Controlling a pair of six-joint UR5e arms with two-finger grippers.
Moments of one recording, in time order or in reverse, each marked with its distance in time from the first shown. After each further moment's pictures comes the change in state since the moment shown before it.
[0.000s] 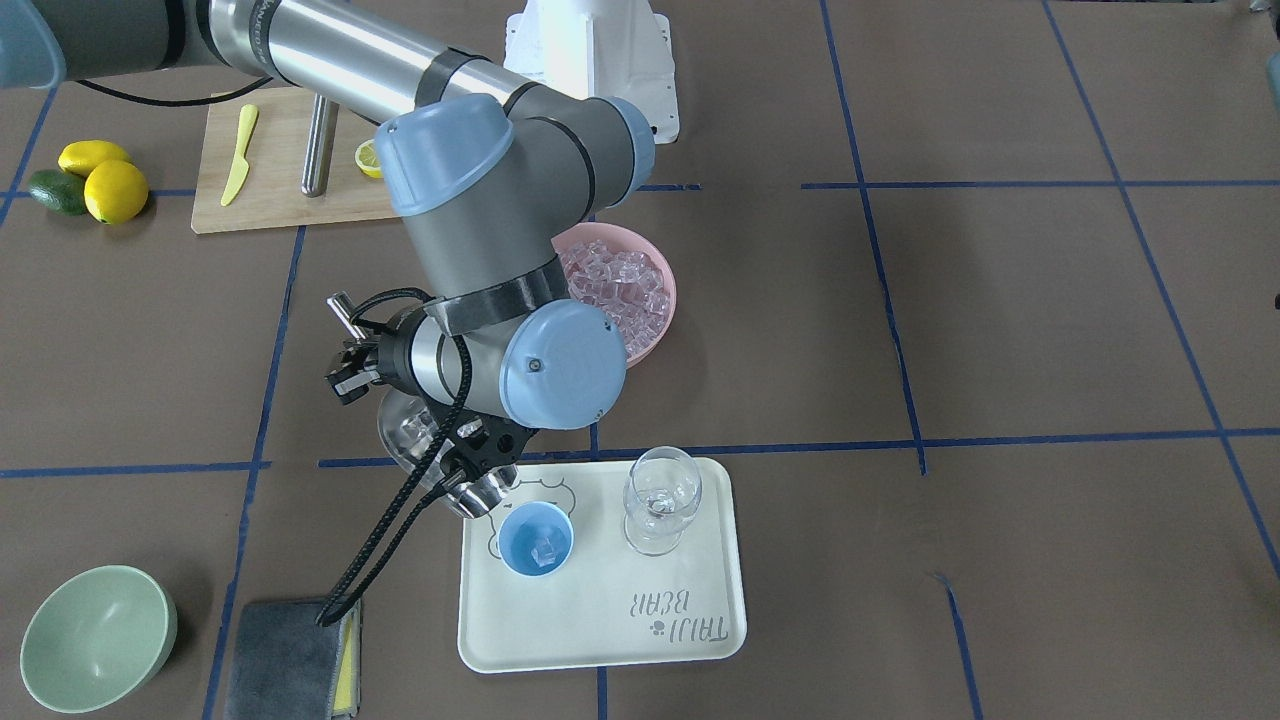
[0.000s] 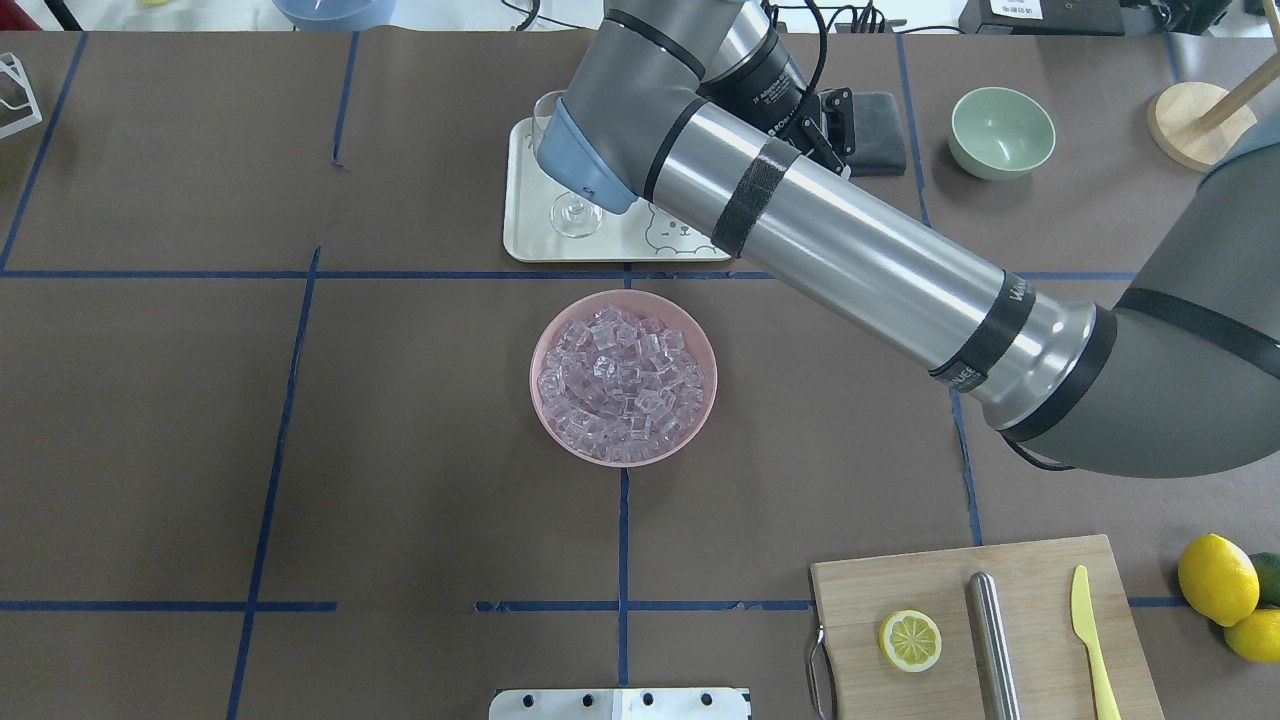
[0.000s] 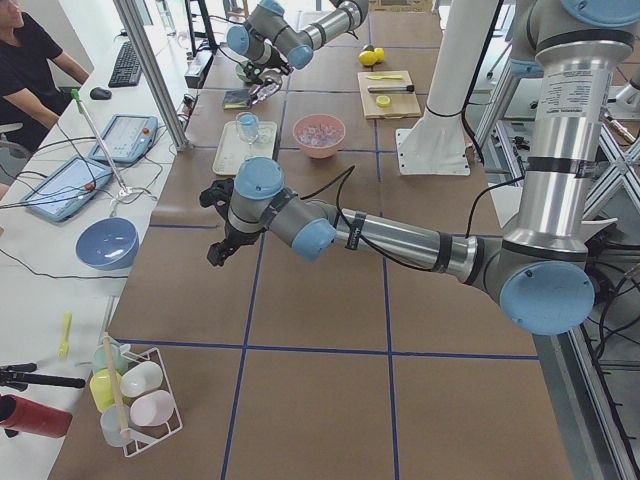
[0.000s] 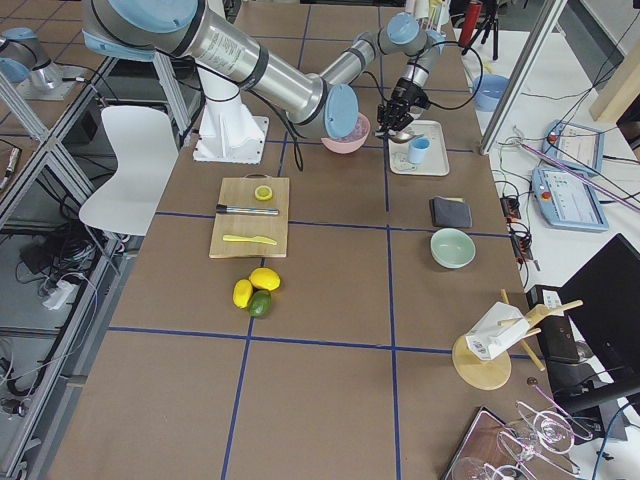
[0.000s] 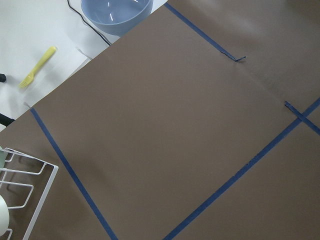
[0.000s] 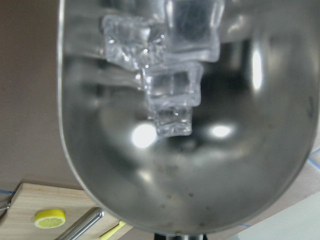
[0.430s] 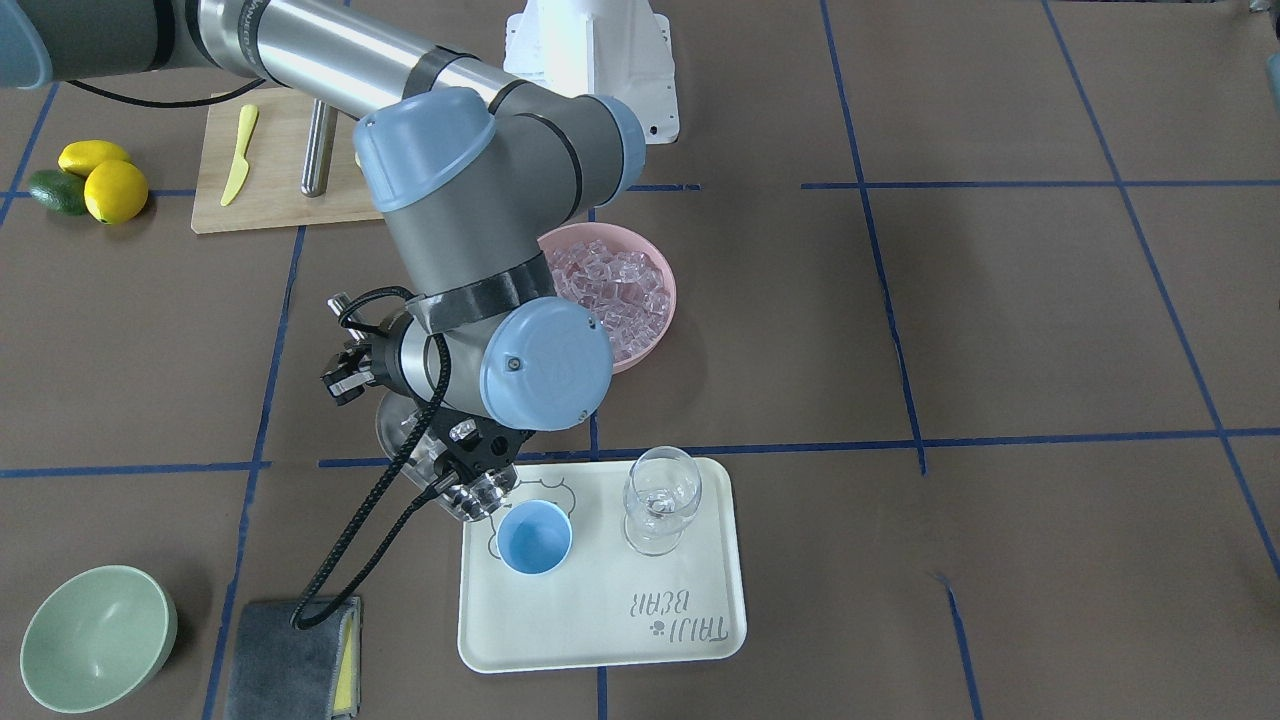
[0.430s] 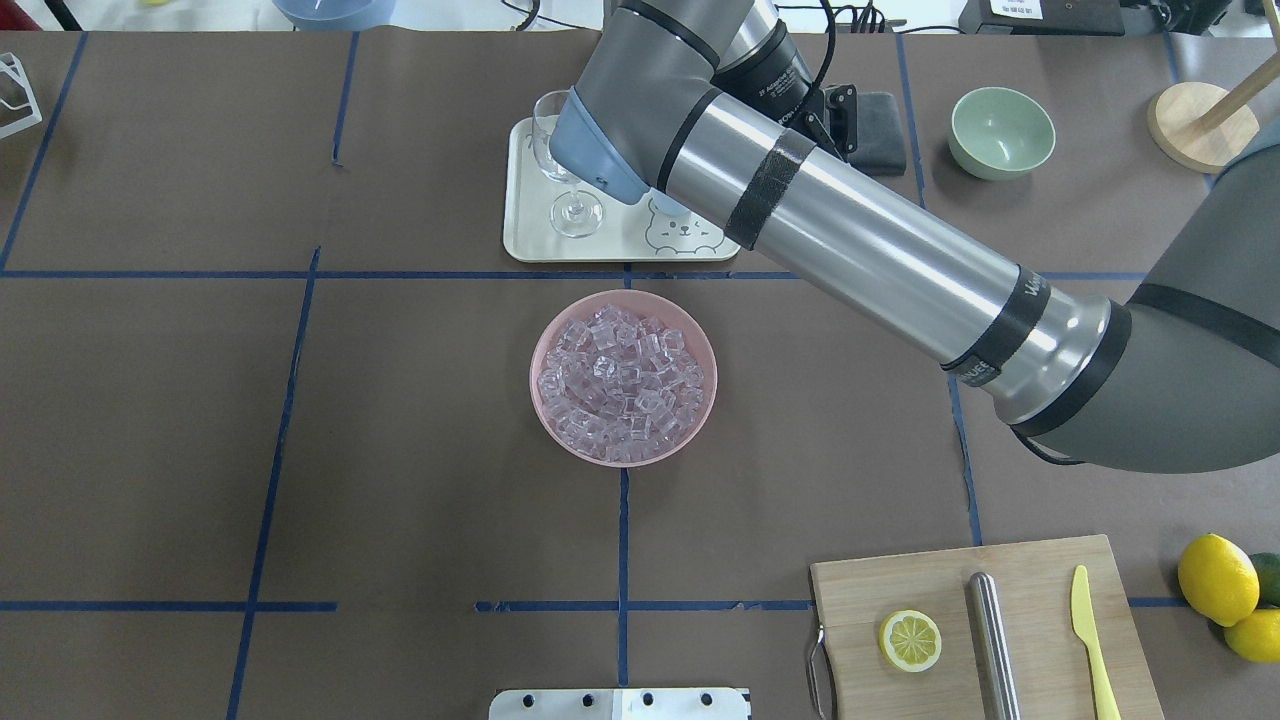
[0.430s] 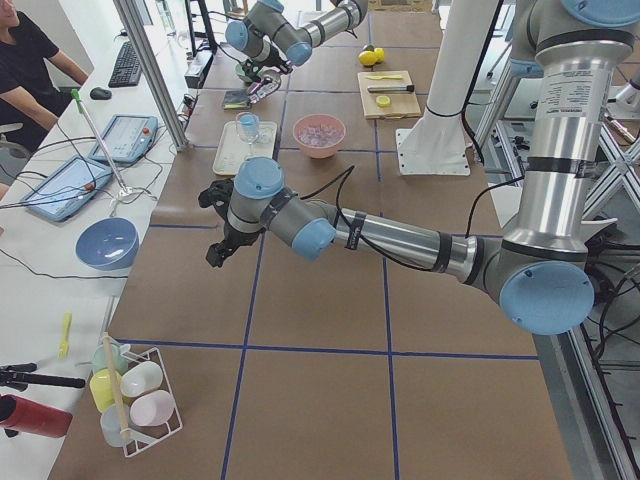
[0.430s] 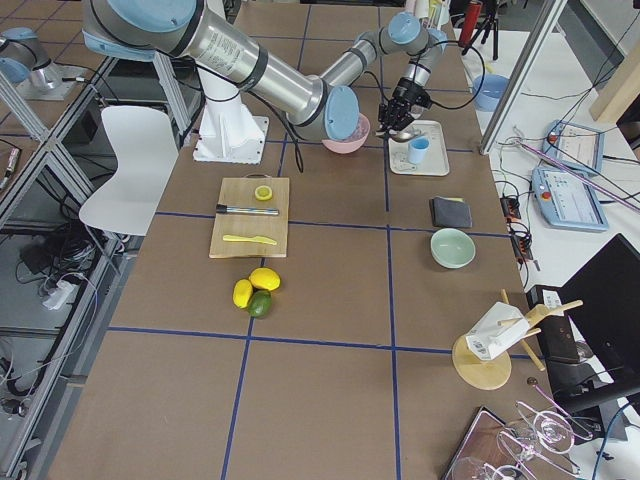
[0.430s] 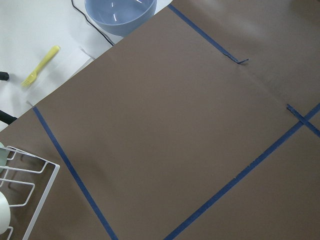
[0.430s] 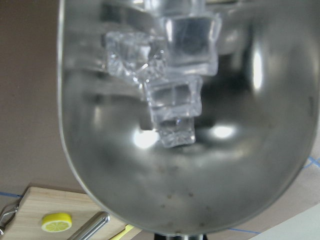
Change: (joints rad) left arm 0.000 -0.001 0.000 0.001 0.025 -0.004; right arm 0.014 -0.013 0.025 0.006 0.032 0.000
